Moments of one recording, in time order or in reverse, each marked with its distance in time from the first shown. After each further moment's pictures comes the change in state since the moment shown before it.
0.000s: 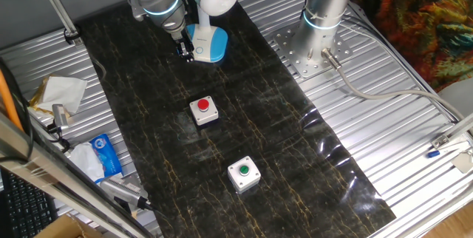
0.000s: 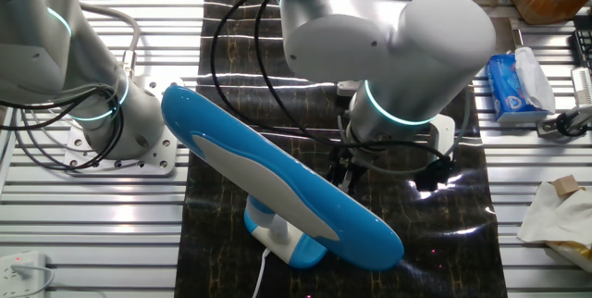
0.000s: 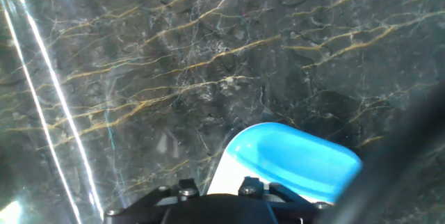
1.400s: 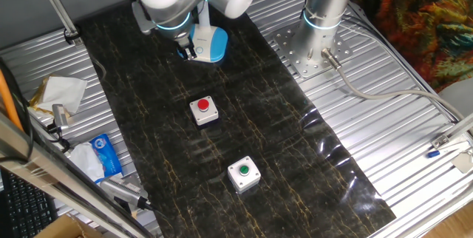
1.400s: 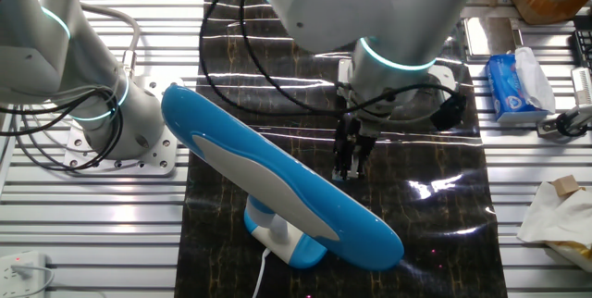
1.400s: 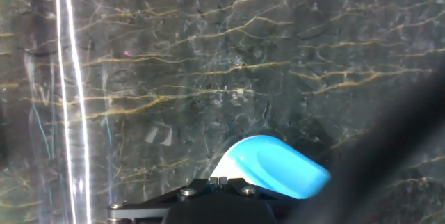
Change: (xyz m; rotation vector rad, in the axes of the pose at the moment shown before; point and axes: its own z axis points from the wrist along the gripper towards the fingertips) arm -0.004 0.008 -0.019 0.168 -0.049 -0.177
